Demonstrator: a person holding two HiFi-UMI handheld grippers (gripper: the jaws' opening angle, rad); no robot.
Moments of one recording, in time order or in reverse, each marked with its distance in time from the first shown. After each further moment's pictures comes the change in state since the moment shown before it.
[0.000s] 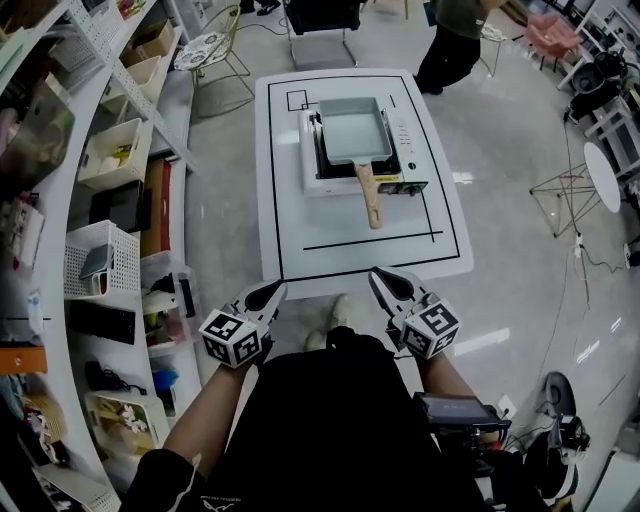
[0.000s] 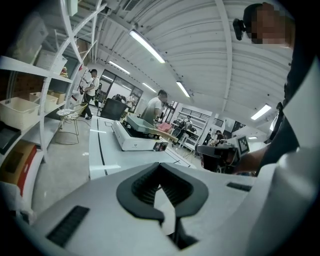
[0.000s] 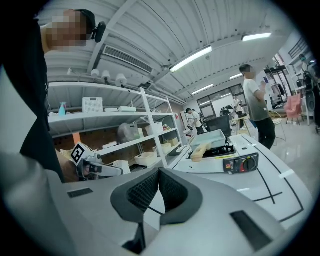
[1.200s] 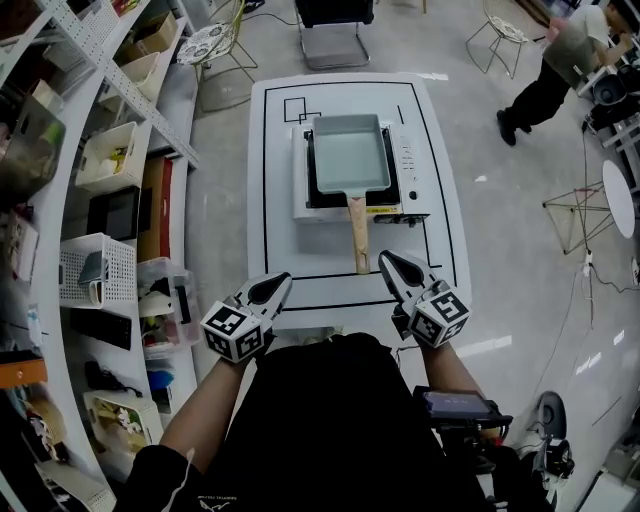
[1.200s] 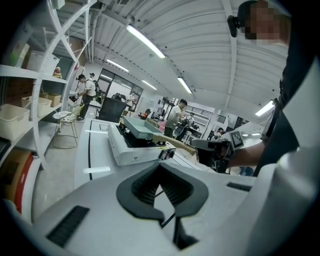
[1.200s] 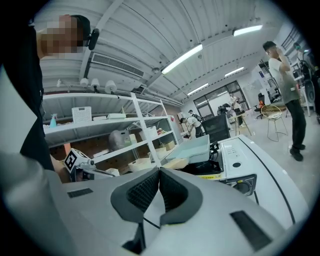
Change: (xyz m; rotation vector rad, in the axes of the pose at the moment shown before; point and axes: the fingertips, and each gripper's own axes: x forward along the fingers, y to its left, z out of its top) left arm 0.091 0.022 0.051 0.019 0.032 0.030; right arm 0.043 -0.119 0.046 0.063 -0.034 0.021
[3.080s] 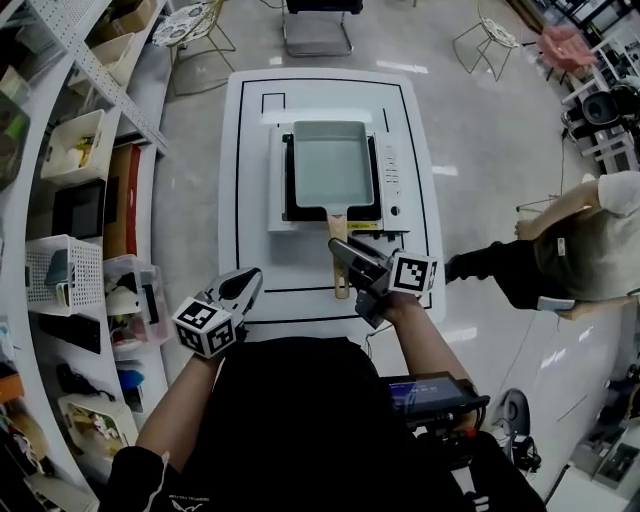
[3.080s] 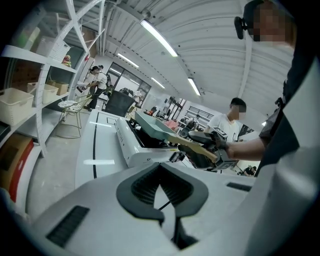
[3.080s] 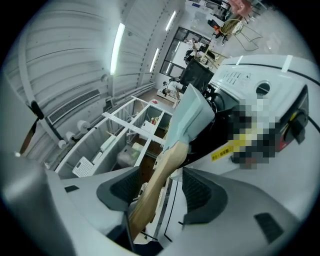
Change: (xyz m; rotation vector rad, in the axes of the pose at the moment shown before) left arm 0.027 0.046 0.009 -0.114 0.014 0.005; right arm 0.091 -0.028 -0.006 0.731 0.178 0.208
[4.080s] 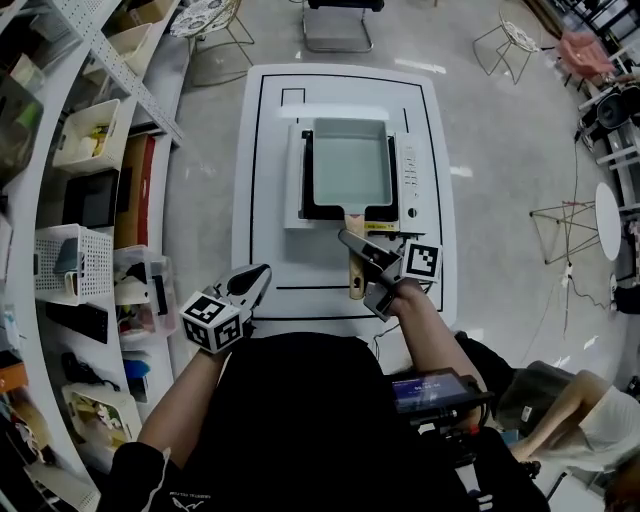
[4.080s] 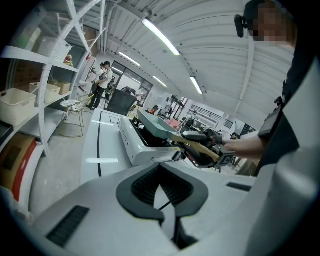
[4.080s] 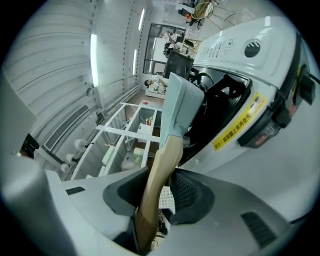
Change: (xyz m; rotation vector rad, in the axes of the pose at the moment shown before) left arm -0.005 0.010 -0.003 -0.003 0.021 0.021; right arm 0.024 -0.009 0.002 0.198 0.018 0.070
